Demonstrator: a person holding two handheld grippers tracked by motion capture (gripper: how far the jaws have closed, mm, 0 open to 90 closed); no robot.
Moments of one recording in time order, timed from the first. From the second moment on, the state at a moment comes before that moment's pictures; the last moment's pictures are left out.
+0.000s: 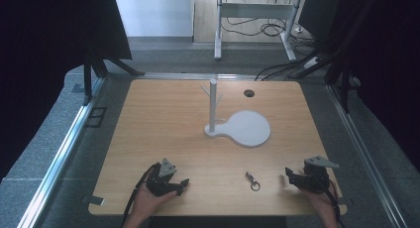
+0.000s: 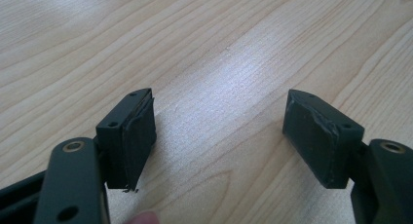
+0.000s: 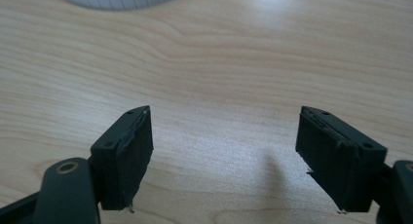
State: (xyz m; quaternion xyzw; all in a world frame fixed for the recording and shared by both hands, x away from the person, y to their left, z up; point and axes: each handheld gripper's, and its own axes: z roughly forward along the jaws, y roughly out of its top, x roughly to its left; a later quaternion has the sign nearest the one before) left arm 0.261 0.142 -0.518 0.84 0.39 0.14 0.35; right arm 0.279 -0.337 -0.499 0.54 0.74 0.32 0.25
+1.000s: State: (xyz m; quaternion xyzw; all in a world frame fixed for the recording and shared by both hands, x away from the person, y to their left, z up) left arm 0.249 0.138 -0.498 0.83 0.38 0.12 0.38; right arm 0.272 -0.320 -0.462 0.45 0.79 0.35 0.22
